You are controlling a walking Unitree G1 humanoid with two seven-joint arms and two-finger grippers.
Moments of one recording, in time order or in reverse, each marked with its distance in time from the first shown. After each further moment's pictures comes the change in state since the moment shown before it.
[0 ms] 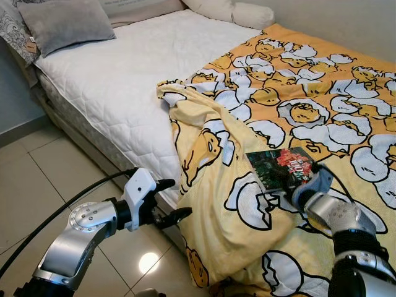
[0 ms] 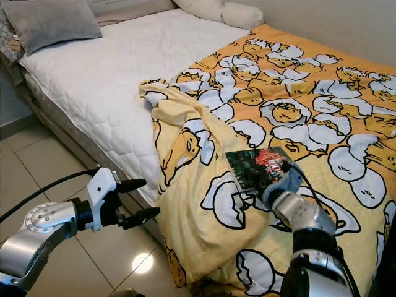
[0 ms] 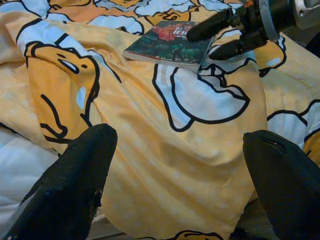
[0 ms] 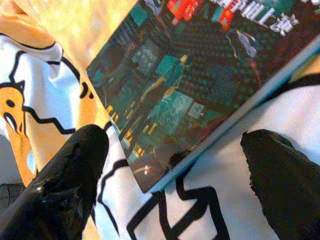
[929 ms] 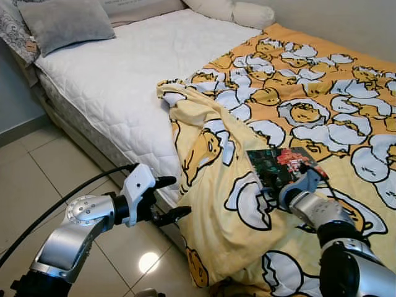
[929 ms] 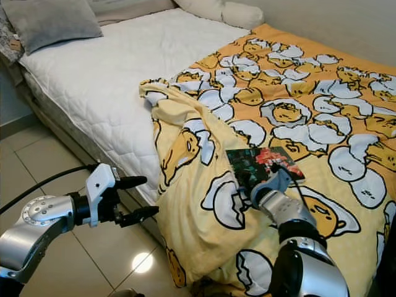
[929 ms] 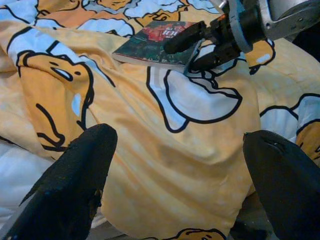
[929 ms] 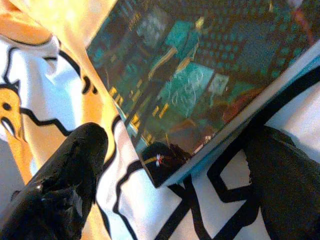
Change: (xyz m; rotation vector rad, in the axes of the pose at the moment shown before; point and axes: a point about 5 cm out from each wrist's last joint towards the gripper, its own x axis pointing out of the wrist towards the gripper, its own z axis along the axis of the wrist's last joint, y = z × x) left arm -0.002 0.005 0.007 0.031 0.011 -0.050; right arm 0.023 0.012 -0.020 0.074 0.006 -0.012
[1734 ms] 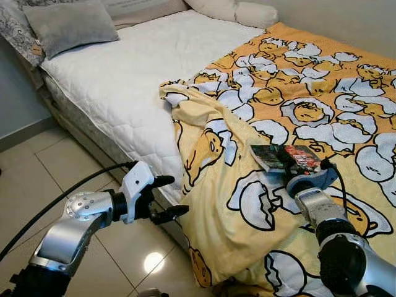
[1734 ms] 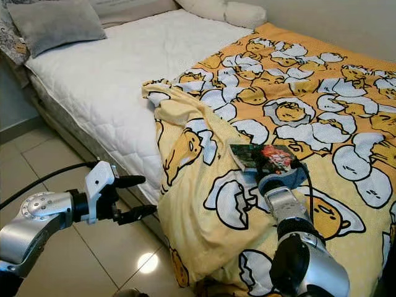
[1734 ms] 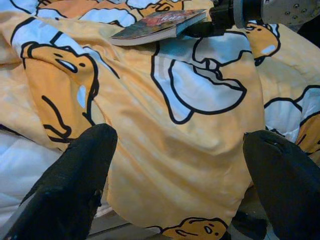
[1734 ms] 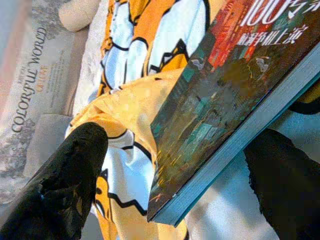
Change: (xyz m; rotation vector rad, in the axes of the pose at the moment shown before) left arm -0.001 0.008 0.002 -0.001 0.020 -0.007; right arm -0.004 0.005 0.029 0.256 -0.299 0.223
